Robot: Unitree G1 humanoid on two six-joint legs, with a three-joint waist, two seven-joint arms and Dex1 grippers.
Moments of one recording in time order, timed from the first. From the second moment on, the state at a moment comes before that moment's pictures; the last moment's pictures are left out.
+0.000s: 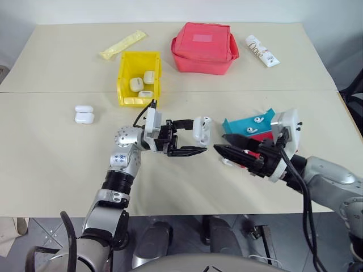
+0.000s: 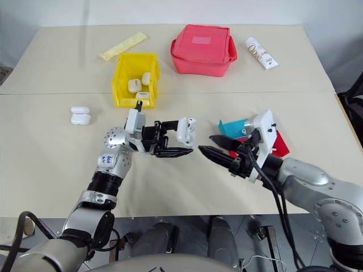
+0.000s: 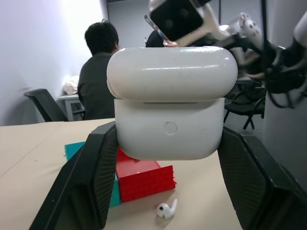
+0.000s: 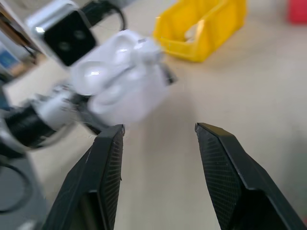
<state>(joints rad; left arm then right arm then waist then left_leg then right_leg) -0.62 0.17 -0.04 0.44 -0.47 -0.14 -1.43 -0.12 -0.84 -0.18 -0.70 1.23 0.81 0.27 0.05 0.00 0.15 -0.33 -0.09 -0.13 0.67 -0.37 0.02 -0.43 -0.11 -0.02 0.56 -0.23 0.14</state>
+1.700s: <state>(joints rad) -0.63 0.17 -0.04 0.45 -0.47 -0.13 -1.48 -0.48 -0.73 -0.01 -0.62 0.85 0.92 0.40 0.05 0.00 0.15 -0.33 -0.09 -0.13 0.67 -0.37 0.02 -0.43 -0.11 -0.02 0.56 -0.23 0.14</state>
